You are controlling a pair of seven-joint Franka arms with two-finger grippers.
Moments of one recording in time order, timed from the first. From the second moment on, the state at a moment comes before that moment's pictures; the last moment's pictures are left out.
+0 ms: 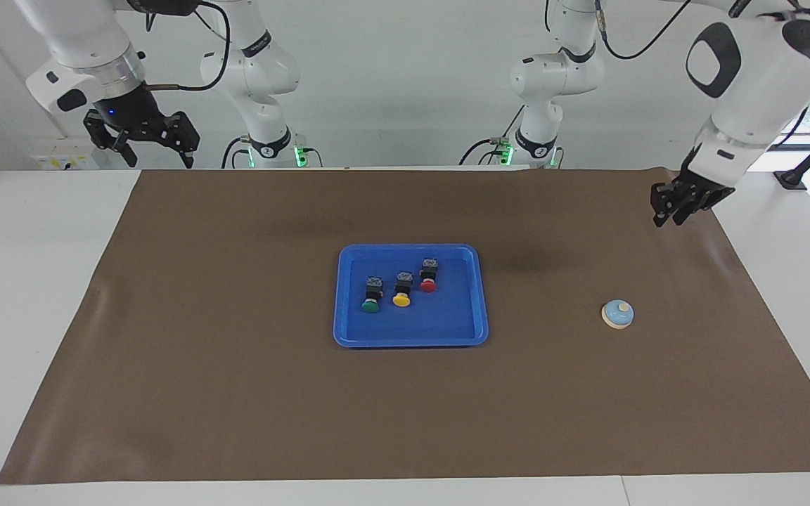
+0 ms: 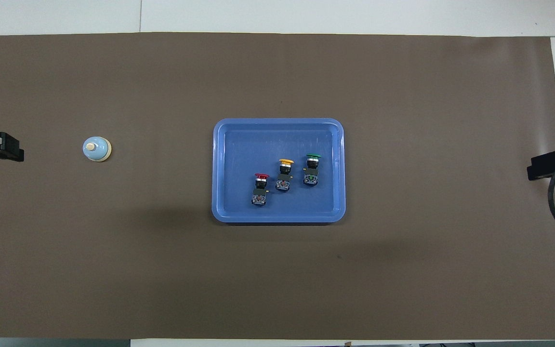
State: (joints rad) left arm 0.05 -0.08 -0.04 -1.71 0.02 1.64 0.01; right arm -0.03 -0.09 0.00 -1.61 -0.04 1.45 -0.01
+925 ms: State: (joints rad) left arm 0.03 -0.09 -0.05 -1.67 0.01 1.51 0.01; right arm -0.03 -0.09 0.00 -1.61 -0.04 1.45 -0.01
